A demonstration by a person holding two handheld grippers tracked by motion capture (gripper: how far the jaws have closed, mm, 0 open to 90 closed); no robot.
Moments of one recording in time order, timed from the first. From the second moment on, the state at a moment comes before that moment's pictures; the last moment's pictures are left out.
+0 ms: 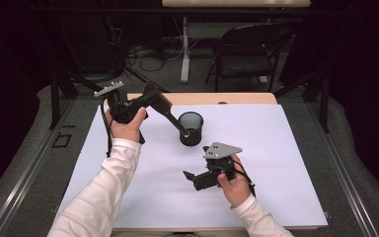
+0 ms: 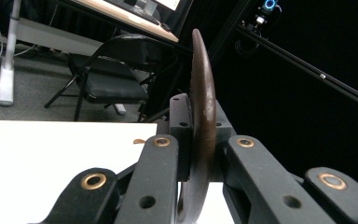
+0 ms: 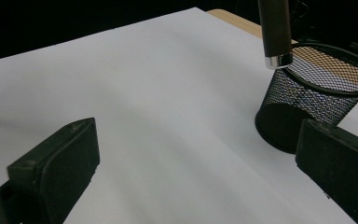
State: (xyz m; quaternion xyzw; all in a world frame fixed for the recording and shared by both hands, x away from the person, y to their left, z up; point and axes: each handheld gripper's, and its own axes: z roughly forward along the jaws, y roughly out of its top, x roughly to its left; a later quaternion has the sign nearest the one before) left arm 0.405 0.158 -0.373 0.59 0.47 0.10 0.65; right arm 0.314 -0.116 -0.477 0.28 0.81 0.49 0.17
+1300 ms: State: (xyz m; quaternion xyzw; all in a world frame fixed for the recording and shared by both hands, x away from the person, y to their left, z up) left arm 0.436 0.144 -0.372 0.59 0.49 0.14 0.63; right arm 0.313 -0.121 -0.475 0.28 0.80 0.49 0.18
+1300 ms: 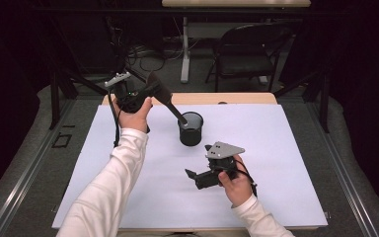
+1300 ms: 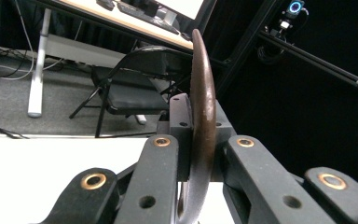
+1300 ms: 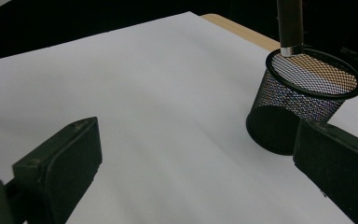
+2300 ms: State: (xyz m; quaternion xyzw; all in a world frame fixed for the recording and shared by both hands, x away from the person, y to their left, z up) left arm 0.460 0.124 -0.398 0.59 0.52 0.14 0.61; right arm 0.315 -0.125 -0.475 0.28 0.80 0.49 0.18
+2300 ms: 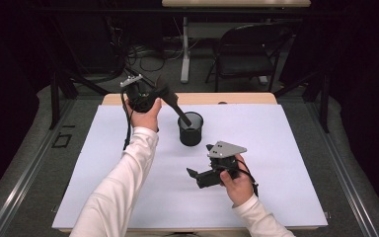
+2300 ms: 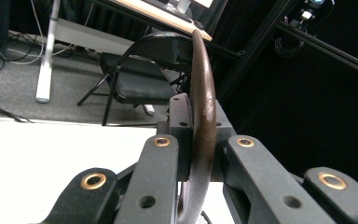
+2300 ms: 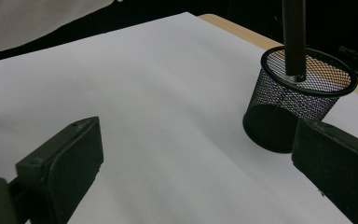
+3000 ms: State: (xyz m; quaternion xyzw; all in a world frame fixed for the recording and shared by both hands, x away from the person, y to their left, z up) left arm 0.469 0.117 -0.415 0.59 0.53 0.13 0.60; right arm 0.314 -0.125 -0.476 0.28 0.80 0.49 0.18
